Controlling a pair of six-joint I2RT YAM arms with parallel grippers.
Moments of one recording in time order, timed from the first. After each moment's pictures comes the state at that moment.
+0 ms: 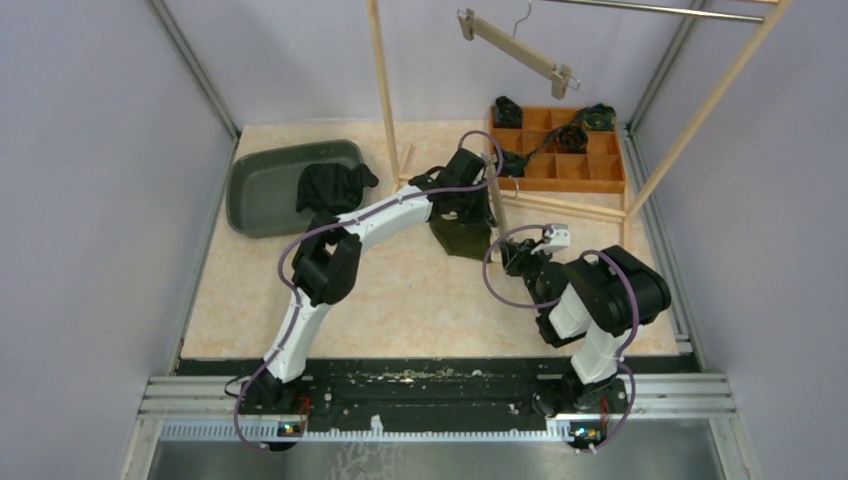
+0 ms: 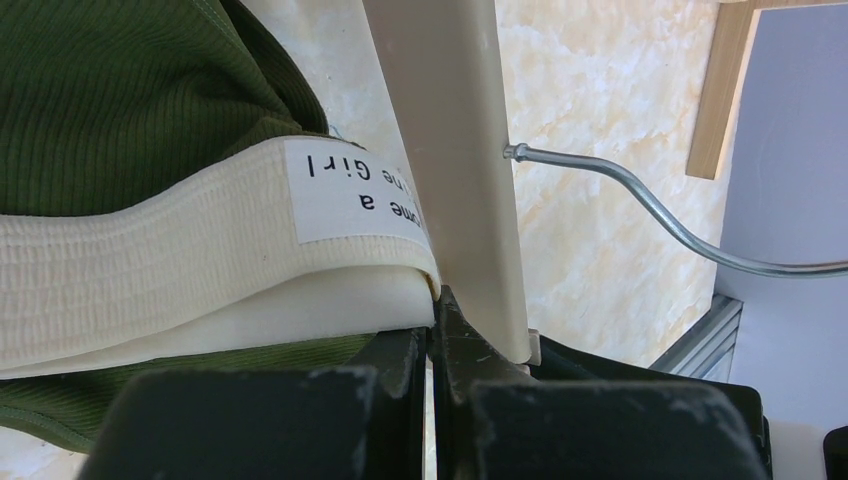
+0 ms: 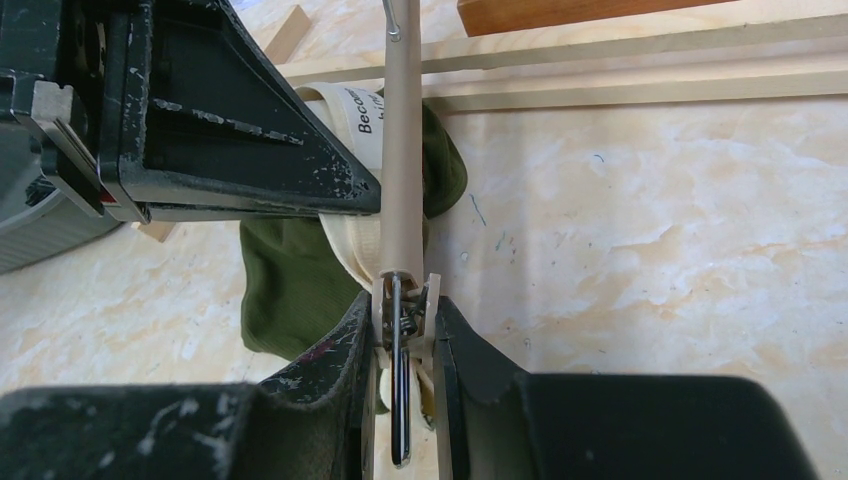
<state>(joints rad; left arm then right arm) -0.79 2.29 1.93 -0.42 0.17 -0.76 0.37 1.71 0.12 1.52 0.11 0.45</state>
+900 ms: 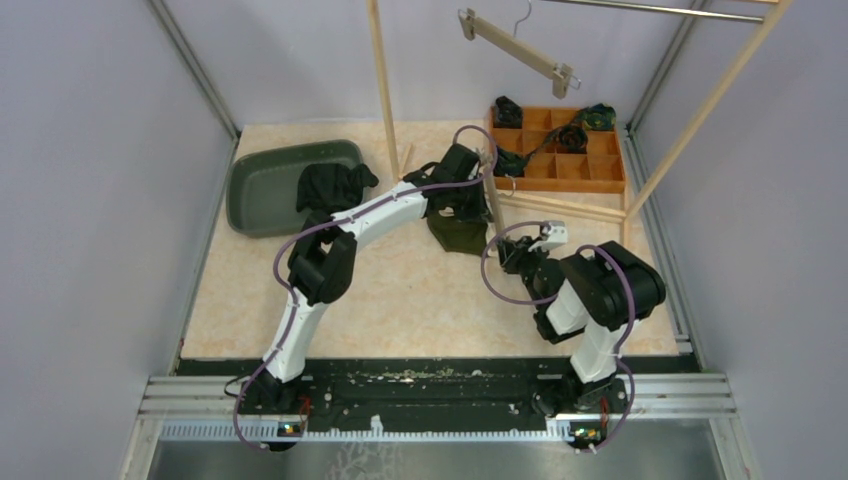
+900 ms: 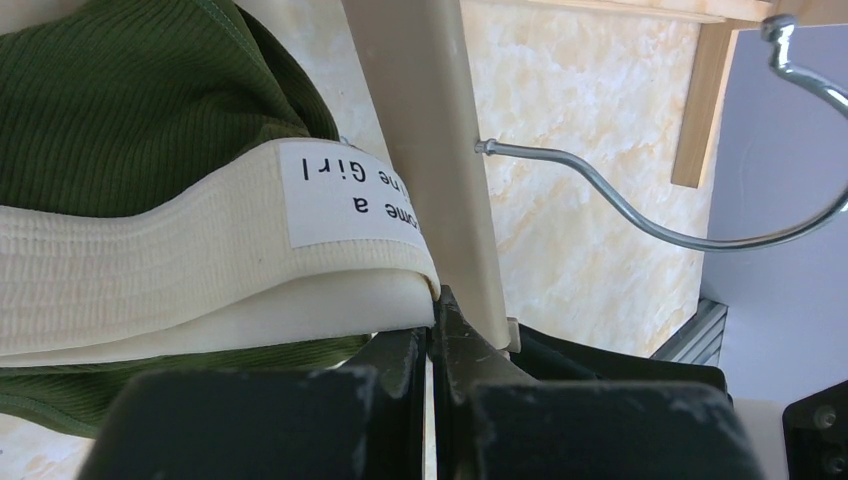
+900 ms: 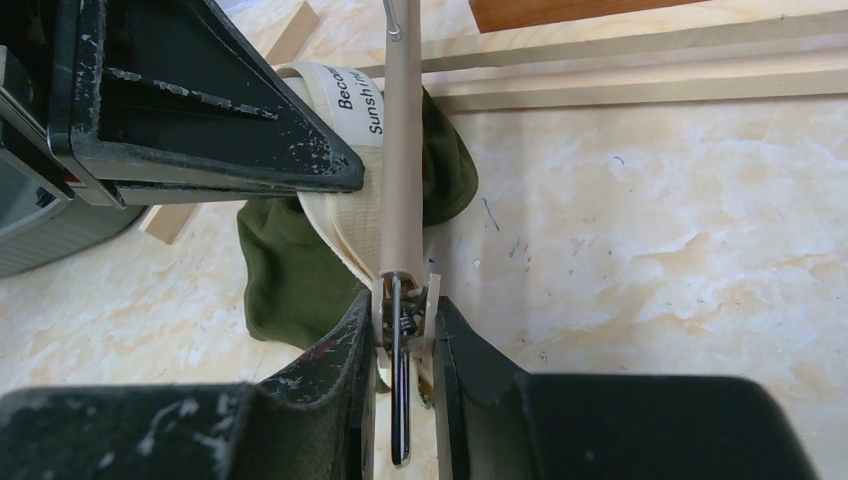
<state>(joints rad) -0.77 2.27 1.93 -0.42 0.18 -0.77 0.37 1.75 0.15 1.52 0.09 0.46</state>
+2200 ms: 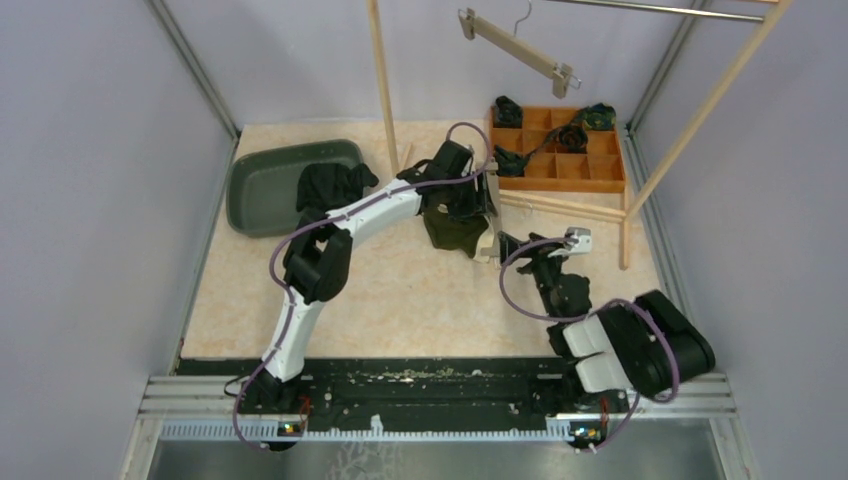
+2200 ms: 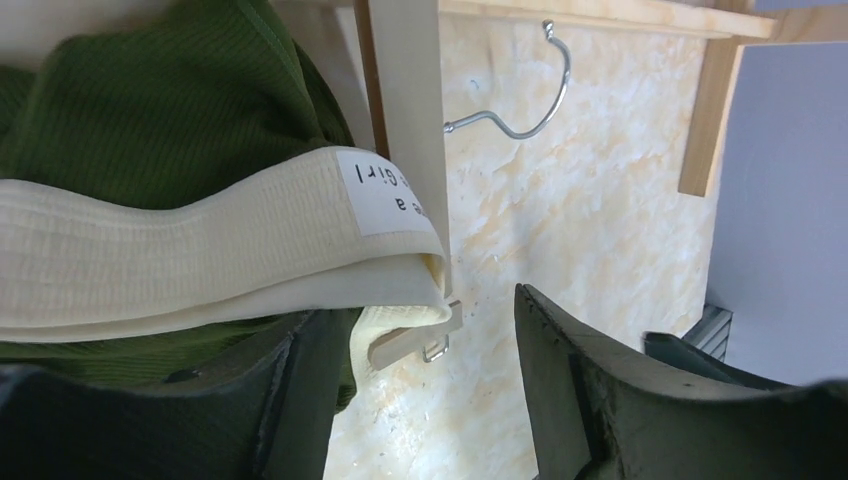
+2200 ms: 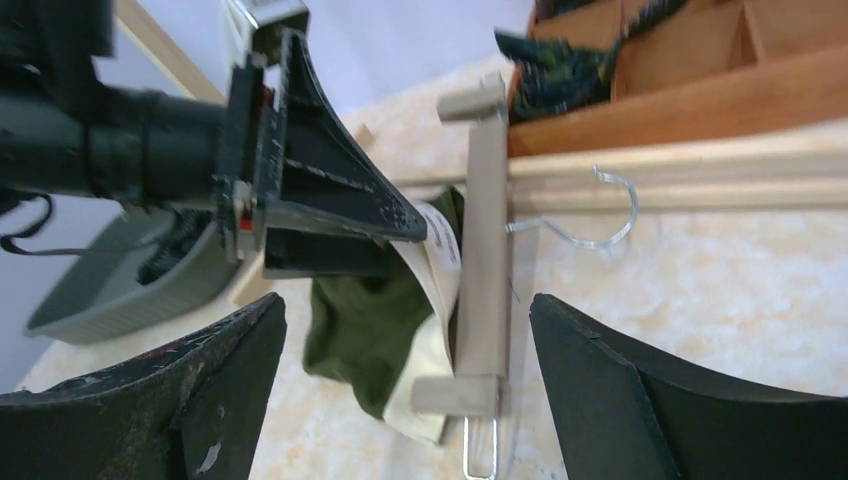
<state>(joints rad) -0.74 2.26 1.90 -0.41 0.19 -0.75 0.36 1.43 0.03 1.49 0.13 0.47</state>
